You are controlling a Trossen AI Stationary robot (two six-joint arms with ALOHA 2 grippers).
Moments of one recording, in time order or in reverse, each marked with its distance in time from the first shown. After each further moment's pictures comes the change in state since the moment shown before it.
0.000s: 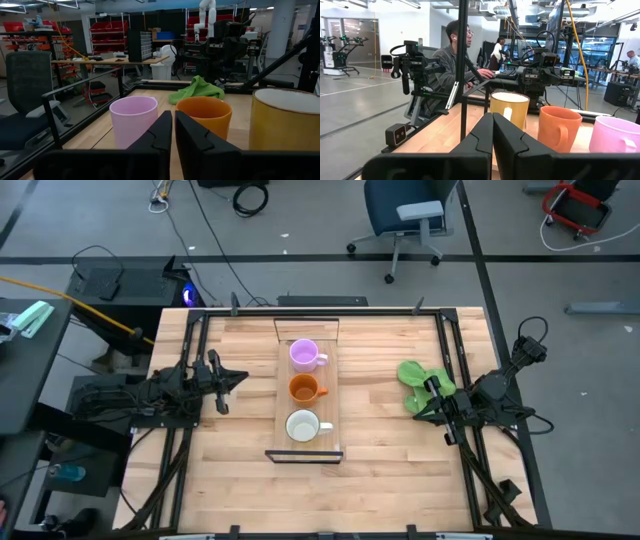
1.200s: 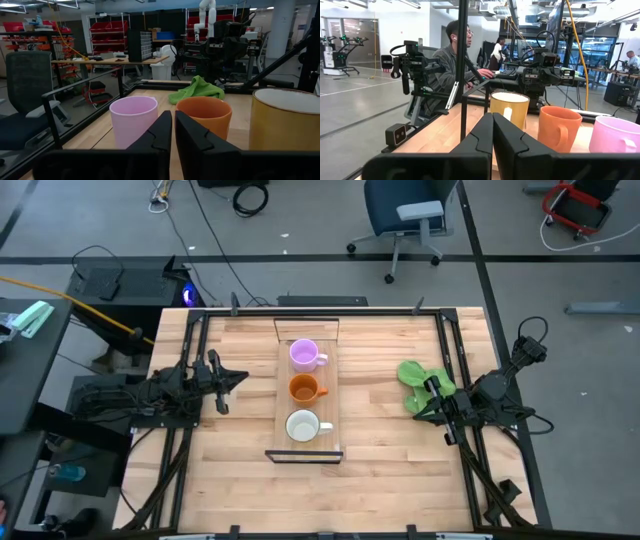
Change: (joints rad) left arm 0.000 0.000 0.000 0.000 0.000 0.000; right arm 0.000 0.000 0.000 0.000 0.000 0.000
